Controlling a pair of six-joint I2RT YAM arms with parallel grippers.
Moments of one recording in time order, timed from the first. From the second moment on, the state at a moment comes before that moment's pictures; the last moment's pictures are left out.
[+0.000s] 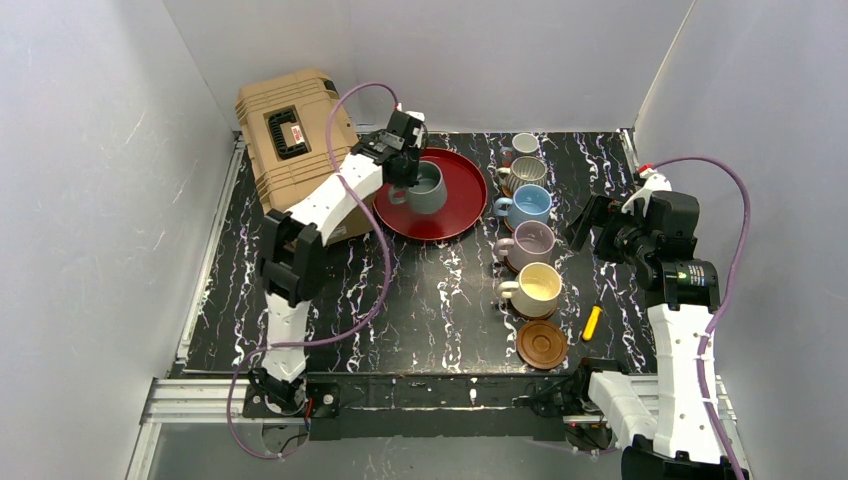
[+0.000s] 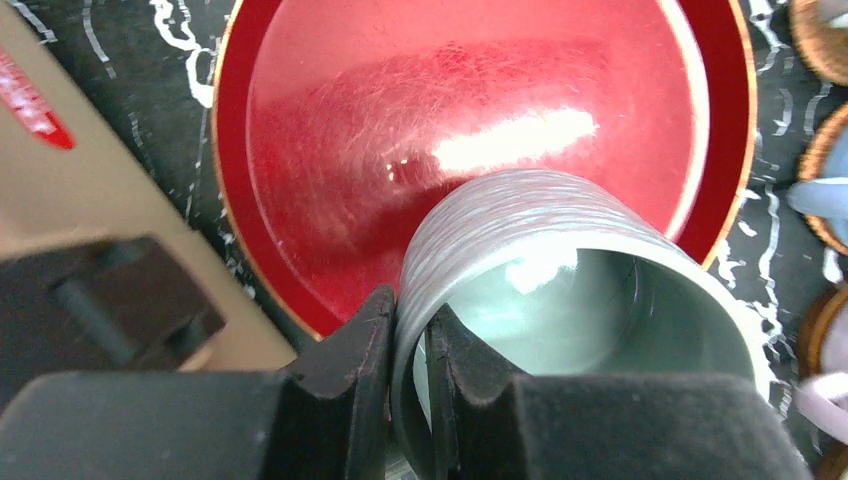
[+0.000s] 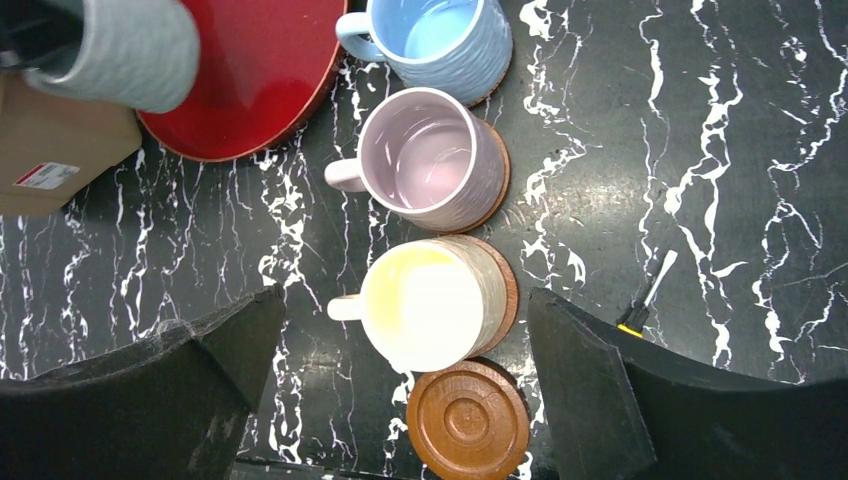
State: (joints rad) left arm -0.52 2.11 1.93 -0.70 -0.19 -0.21; right arm -0.06 0.83 1.09 -0.88 -0.26 0.26
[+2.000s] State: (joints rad) left arm -1.35 2.02 1.80 -0.86 -0.28 -0.71; right arm -0.06 0.75 1.24 -0.89 -0.03 0.29
